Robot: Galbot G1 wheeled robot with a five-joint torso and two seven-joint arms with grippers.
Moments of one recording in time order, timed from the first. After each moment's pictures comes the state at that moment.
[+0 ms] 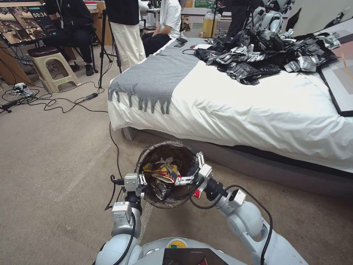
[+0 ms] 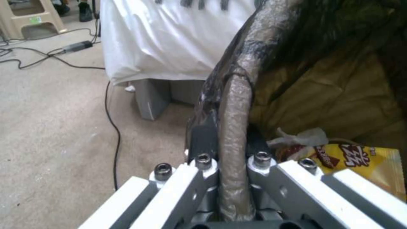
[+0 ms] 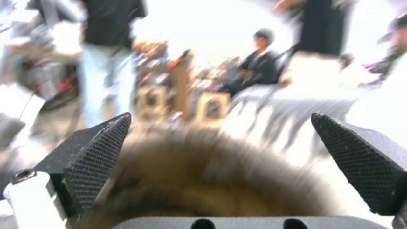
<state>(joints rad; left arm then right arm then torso) 1.83 -1.59 -0.26 -2.39 0.10 0.28 -0.22 -1.43 1.10 0.26 2.19 0.33 0.27 -0.29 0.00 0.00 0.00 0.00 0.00</state>
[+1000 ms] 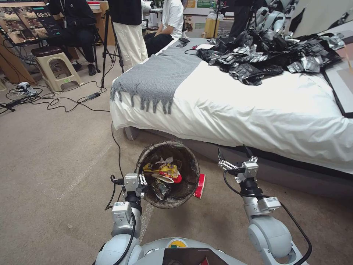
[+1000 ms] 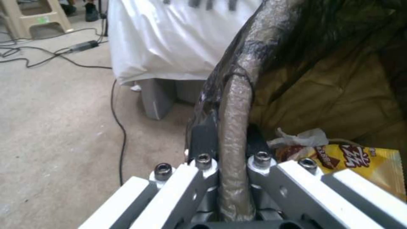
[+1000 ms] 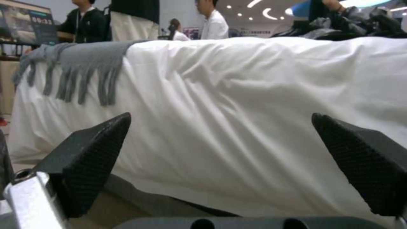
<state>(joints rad) 1.83 -1.59 -0.26 -2.39 0.10 0.28 -0.22 -1.66 1.23 0.53 2.18 0.21 0.22 0.09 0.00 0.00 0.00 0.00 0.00</state>
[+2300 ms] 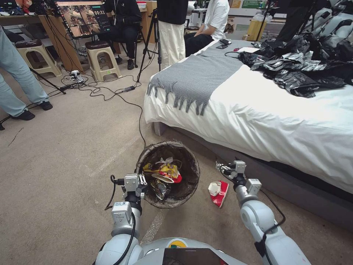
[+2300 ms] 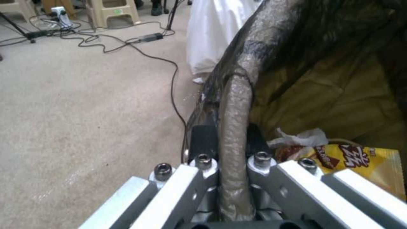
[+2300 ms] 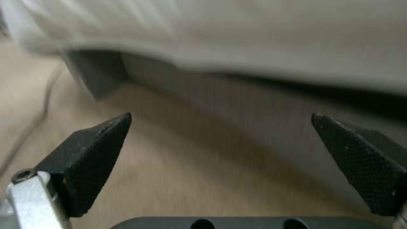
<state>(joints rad) 1.83 -1.59 -0.26 -2.39 0.10 0.28 -0.22 -1.46 1.19 0.48 1.90 0.41 -0.03 0.13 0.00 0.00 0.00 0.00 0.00</state>
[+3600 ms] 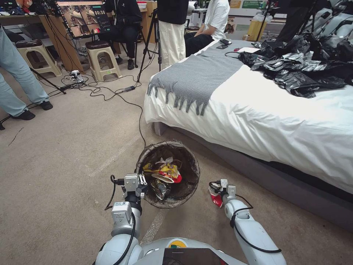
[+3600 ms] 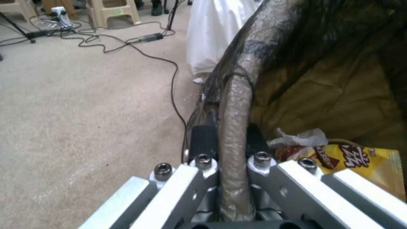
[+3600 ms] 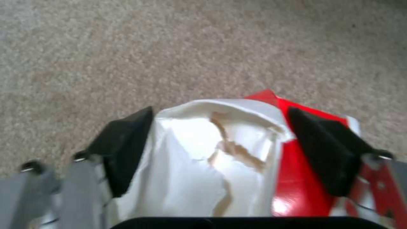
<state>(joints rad) 1.83 -1.59 -0.26 -2.39 0.10 0.28 -0.22 -1.14 1.31 0.40 1.19 0.35 -0.23 0.07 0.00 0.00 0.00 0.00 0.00</state>
